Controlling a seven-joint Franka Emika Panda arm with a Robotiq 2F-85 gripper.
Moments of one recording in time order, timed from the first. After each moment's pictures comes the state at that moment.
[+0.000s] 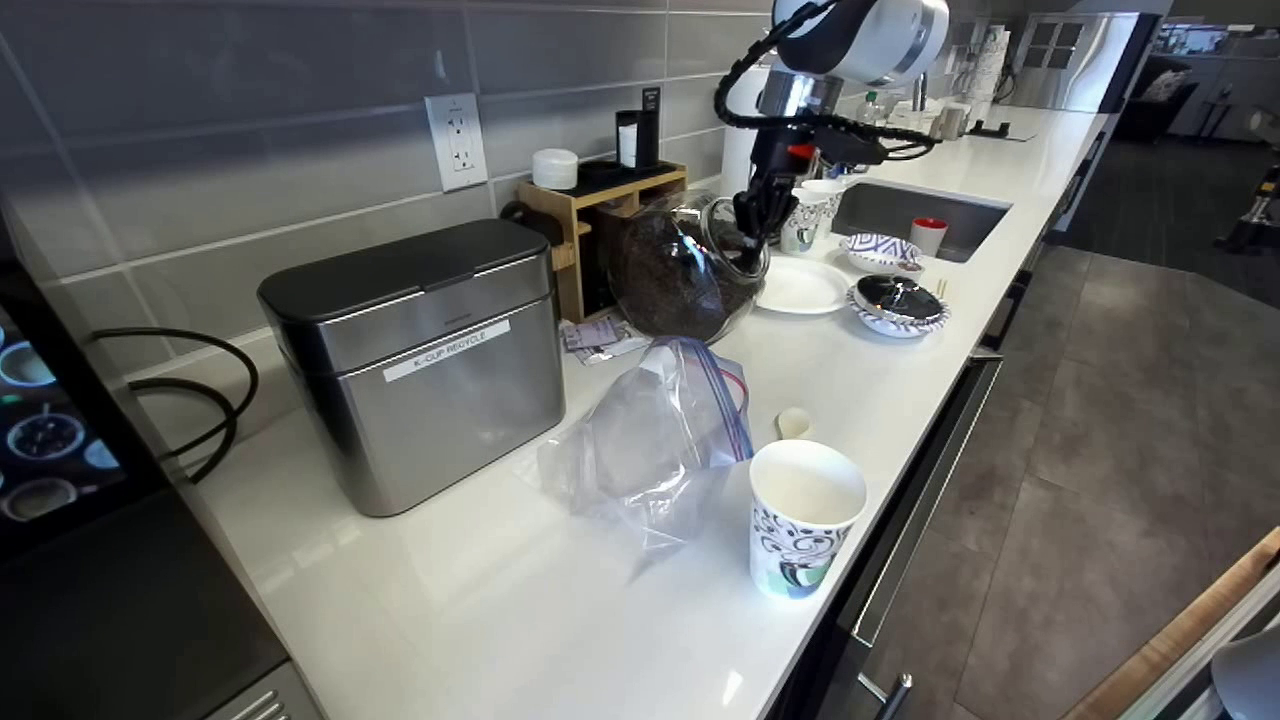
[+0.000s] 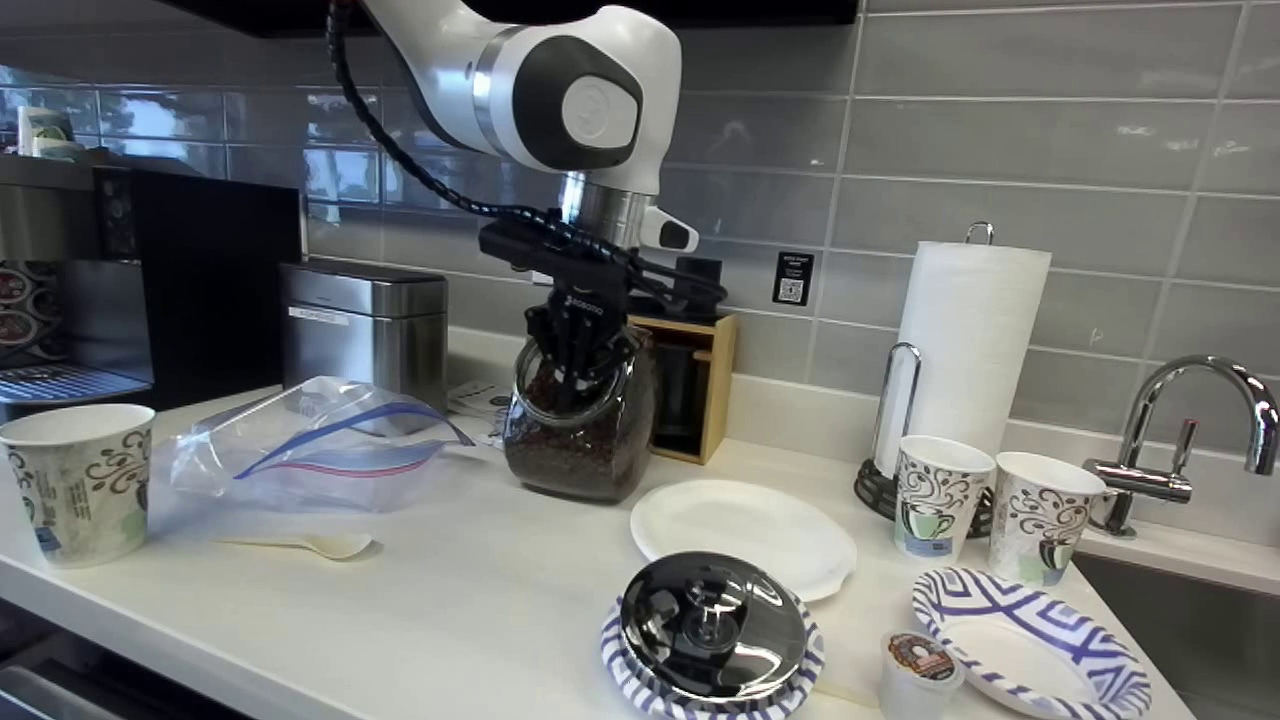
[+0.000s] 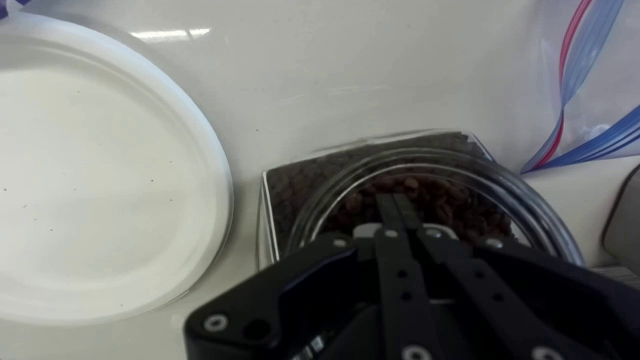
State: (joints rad) arm 0.04 0.26 0.11 -1.92 0.18 2.25 -0.31
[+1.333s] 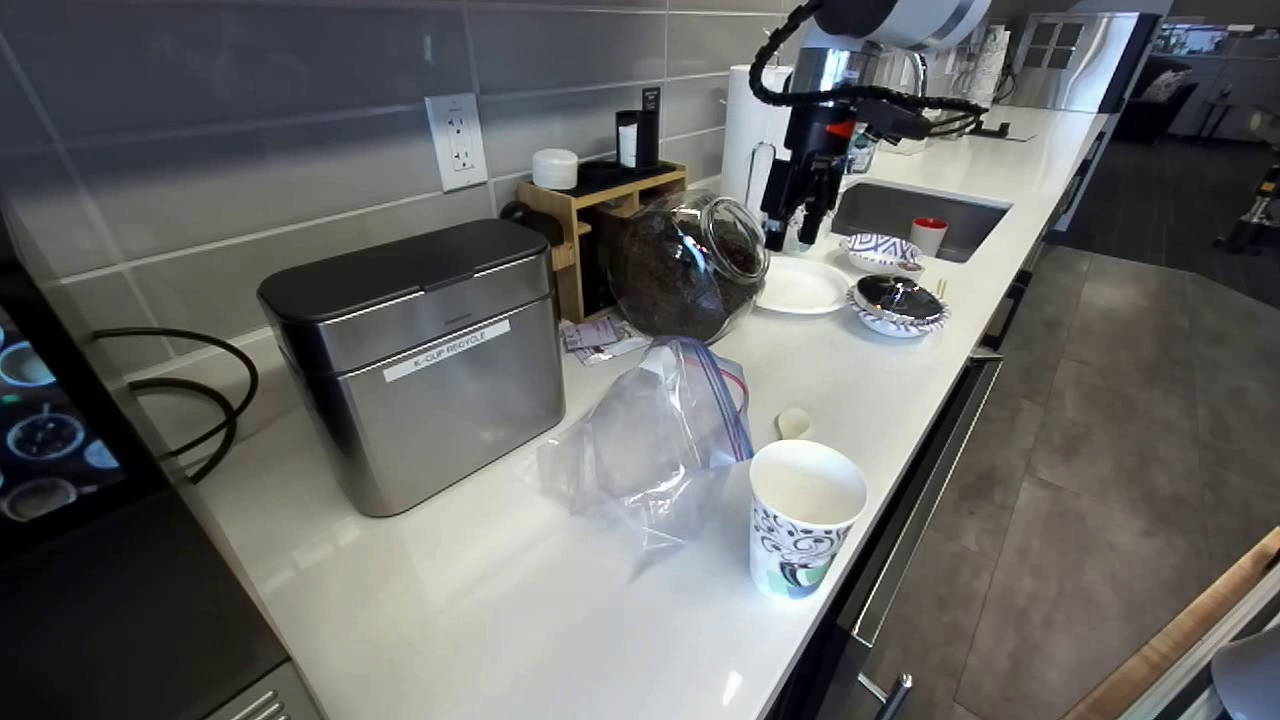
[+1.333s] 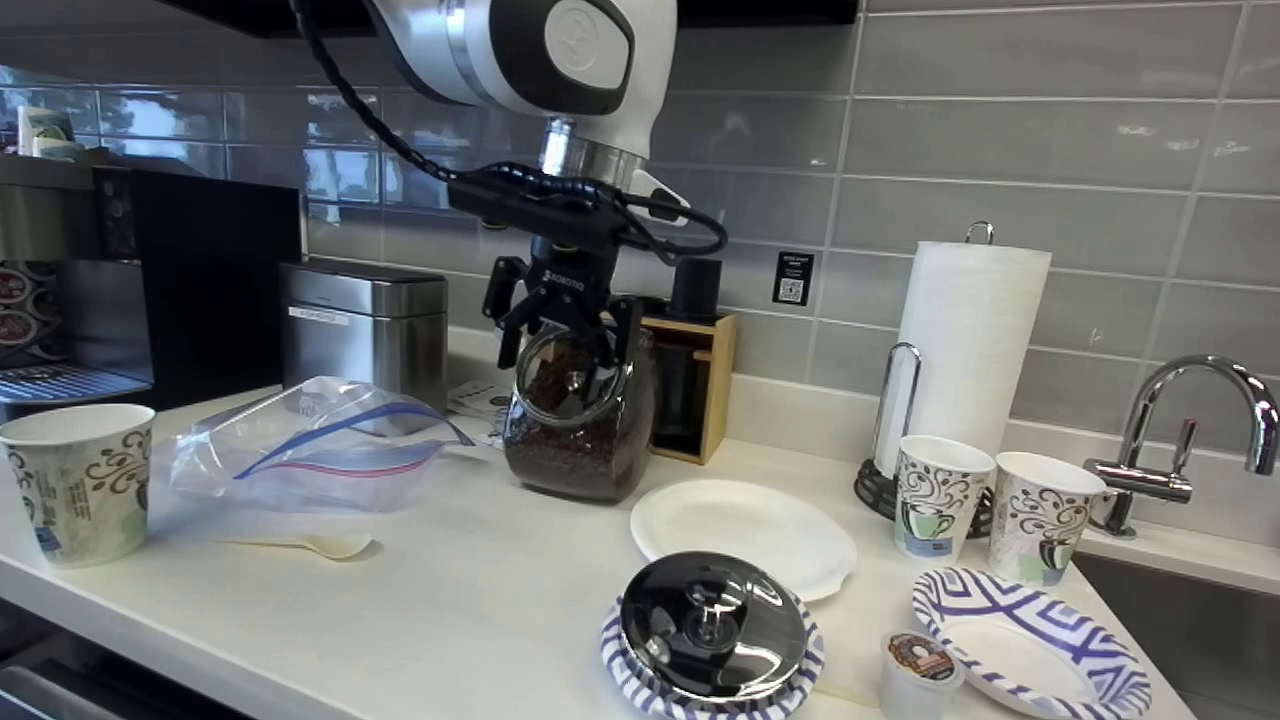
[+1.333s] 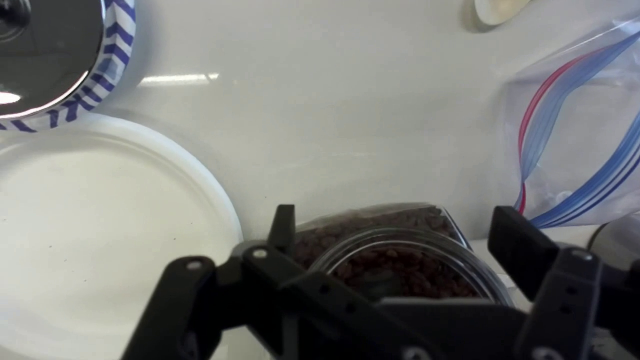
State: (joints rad) arm 0.03 0.14 0.10 -2.01 0.16 2.13 -0.32
